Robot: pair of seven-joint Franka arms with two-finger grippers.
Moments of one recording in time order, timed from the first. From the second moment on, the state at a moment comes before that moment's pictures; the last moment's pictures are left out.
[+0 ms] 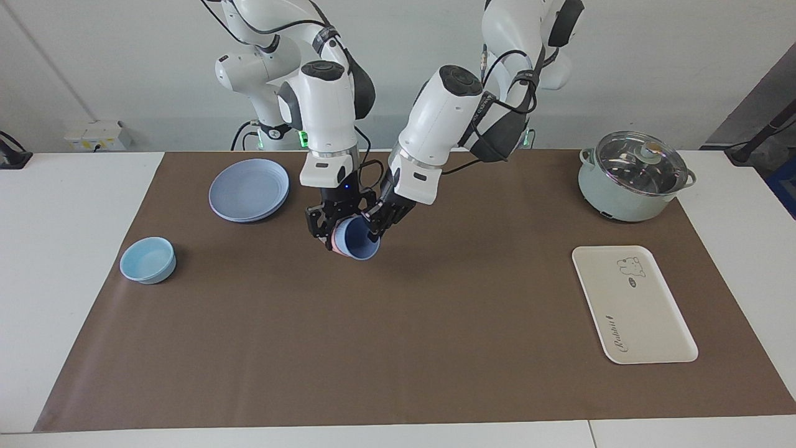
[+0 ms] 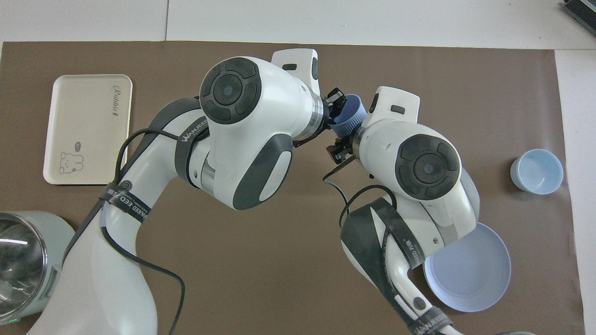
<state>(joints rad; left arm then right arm) -0.55 0.44 -0.12 -1.35 -0.22 2.16 -1.18 0.57 0.14 -0.13 -1.87 -0.16 2.35 0.02</state>
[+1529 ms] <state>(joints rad) 0.07 0.45 -0.10 -1.25 -0.16 2.03 -0.33 0.31 0.15 -0.14 -1.86 0.35 2.48 -0.61</state>
